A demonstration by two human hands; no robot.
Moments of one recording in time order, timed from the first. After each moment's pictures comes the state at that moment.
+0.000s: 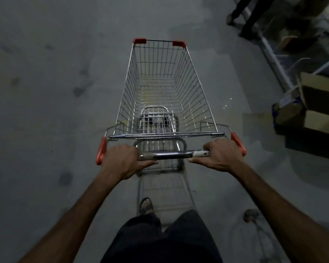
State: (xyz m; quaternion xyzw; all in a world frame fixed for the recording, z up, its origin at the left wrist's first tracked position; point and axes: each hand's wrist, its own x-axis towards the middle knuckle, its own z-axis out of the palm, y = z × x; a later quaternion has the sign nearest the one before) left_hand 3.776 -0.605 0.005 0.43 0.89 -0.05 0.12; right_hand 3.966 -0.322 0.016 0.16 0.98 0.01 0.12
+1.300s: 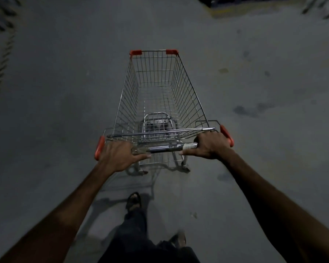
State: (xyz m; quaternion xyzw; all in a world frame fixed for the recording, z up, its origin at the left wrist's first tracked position) left_hand 3.945 -0.773 0.024 -0.29 0.94 0.02 0.16; right_hand 3.700 -0.551 0.016 -0.49 0.86 0.05 0.15
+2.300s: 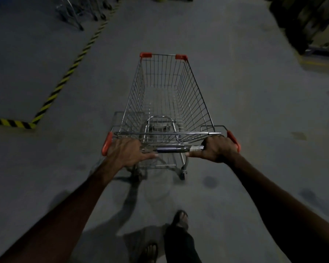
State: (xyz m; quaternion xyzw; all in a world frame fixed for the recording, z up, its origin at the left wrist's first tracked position) left_hand 3.964 -1.195 0.011 -0.44 0.88 0.07 0.14; right_hand 3.666 -1.069 0.024 -0.58 0.79 0.11 0.15
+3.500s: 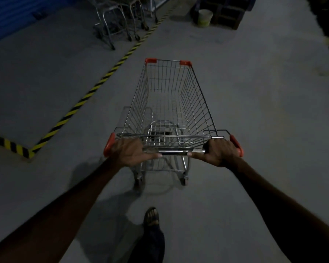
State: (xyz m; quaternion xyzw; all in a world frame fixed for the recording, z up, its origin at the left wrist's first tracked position) left_hand 3.766 -1.712 0.009 -0.54 0.82 0.14 0.13; right_hand 3.441 -1.648 0.013 -0.71 0.69 0.08 0.09
